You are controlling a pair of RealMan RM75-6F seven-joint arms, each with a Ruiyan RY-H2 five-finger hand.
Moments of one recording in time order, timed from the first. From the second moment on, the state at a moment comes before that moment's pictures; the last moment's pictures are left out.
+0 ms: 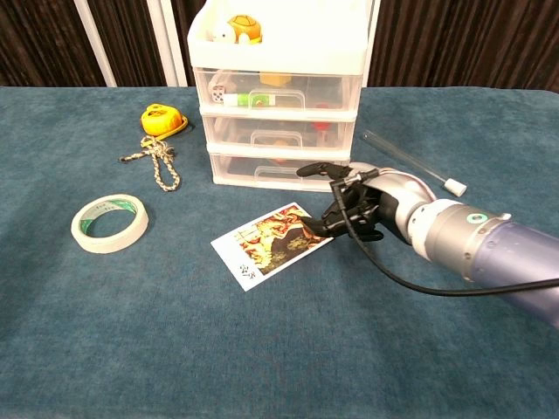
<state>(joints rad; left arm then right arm) -0.07 -1.11 -0.08 -1.73 1.42 1.48 0.03 0.65 -1.80 0.28 -1.46 -1.04 0.84 0.27</state>
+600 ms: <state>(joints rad) -0.08 -1.11 -0.08 -1.74 1.39 1.46 0.02 0.74 -2.00 0.39 -1.19 -0.93 0.78 0.29</state>
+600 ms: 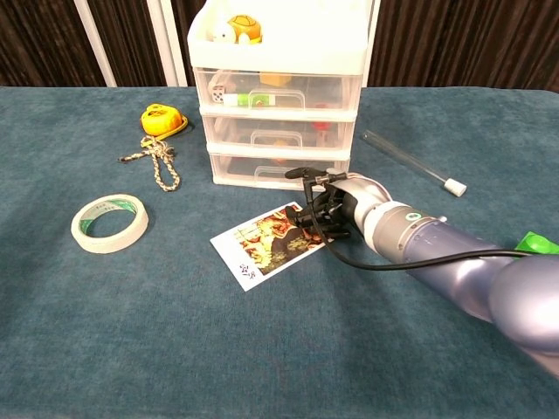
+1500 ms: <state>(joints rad) -0.08 -1.10 -0.08 -1.73 1.39 1.46 0.03 0.78 -2.06 0.45 -1.13 -0.84 0.69 0.31</state>
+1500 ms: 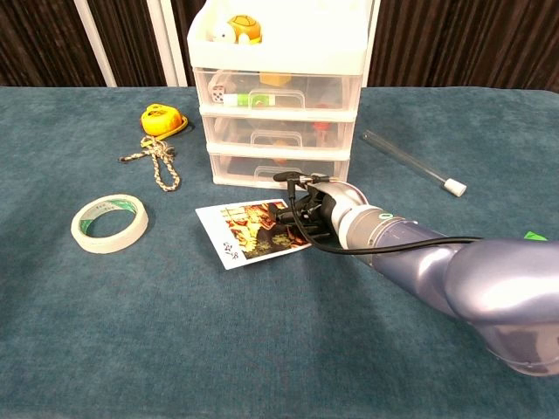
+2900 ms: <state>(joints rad) -0.08 -1.10 -0.08 -1.73 1.38 1.46 0.03 0.88 -2.09 0.50 -1.13 -0.64 0.70 0.11</state>
